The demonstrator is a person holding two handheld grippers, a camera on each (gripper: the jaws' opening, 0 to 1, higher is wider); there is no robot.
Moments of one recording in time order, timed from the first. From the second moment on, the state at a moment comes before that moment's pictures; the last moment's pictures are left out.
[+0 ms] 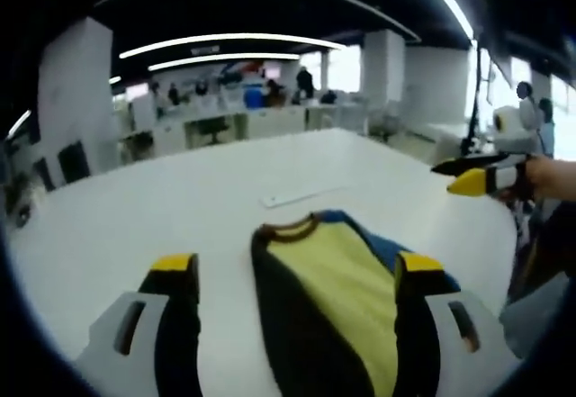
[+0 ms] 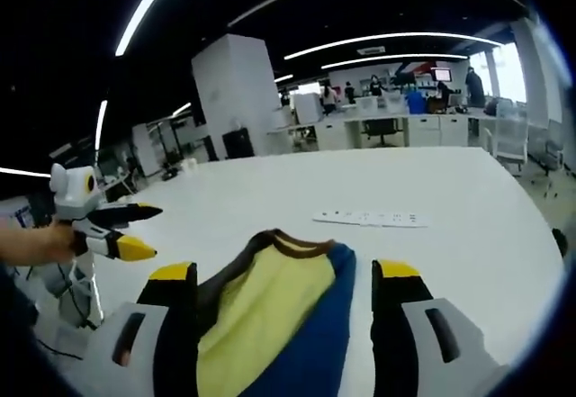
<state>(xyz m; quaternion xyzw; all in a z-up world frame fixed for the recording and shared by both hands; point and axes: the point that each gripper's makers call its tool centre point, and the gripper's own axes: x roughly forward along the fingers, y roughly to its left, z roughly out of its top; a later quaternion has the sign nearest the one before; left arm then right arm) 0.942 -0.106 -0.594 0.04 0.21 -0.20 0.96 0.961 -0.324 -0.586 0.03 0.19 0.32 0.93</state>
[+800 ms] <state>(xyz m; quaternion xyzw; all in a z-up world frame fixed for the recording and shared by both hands) 0.872 -0.127 -0.589 0.03 0.21 -0.22 0.95 0.886 -0.349 -0.584 0.06 0.20 0.30 0.93</state>
